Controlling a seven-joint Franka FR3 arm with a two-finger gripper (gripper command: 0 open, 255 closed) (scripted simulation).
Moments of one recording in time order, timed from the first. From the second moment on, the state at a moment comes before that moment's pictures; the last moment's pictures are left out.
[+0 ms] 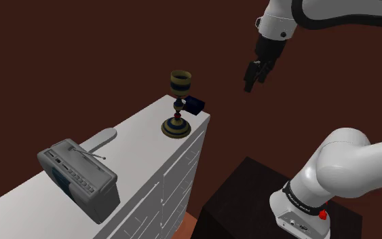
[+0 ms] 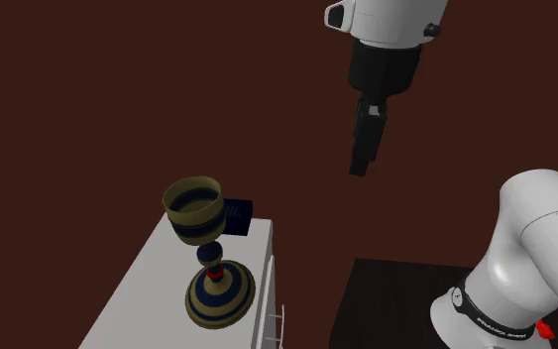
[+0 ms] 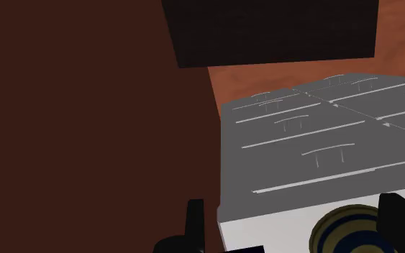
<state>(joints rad) 0.00 -0.76 0.04 -2.39 -0.05 1.63 0.05</state>
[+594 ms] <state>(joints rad) 0.04 -0.47 0.09 -2.15 -0.03 1.65 0.04</state>
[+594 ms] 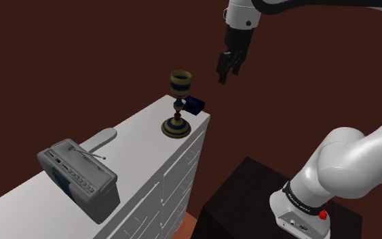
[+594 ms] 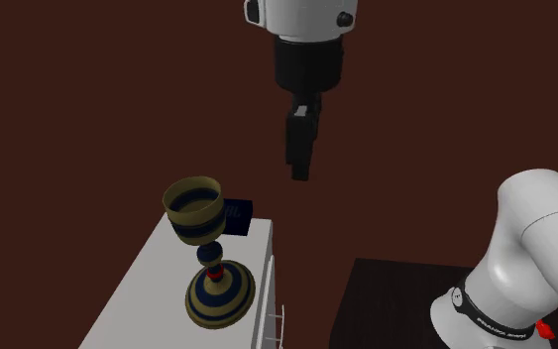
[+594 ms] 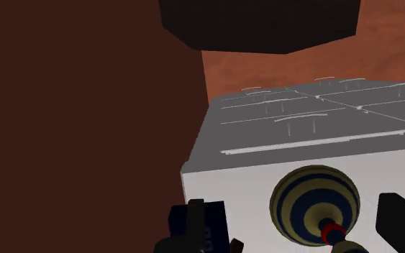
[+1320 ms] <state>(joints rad) 0.10 -0.05 0.18 -1.68 -0.06 1.55 0.03</state>
